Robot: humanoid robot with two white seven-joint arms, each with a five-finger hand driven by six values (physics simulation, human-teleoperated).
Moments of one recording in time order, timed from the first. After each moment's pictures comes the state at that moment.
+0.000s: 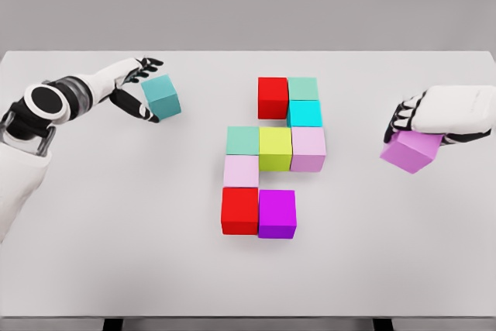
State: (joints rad) left arm -0.59 0.46 -0.39 -1.53 -0.25 0.61 -0.61; right arm -0.94 -1.20 0.96 -1.68 0.24 -0.61 0.61
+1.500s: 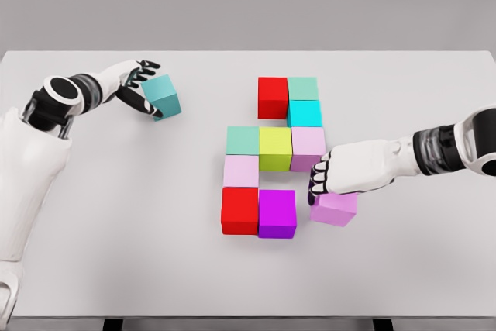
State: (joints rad) left arm -0.66 0.32 -0.33 -1.29 -0.33 0.61 -0.61; right arm -0.93 -0.96 1.14 -1.76 0.37 -0.61 0.61
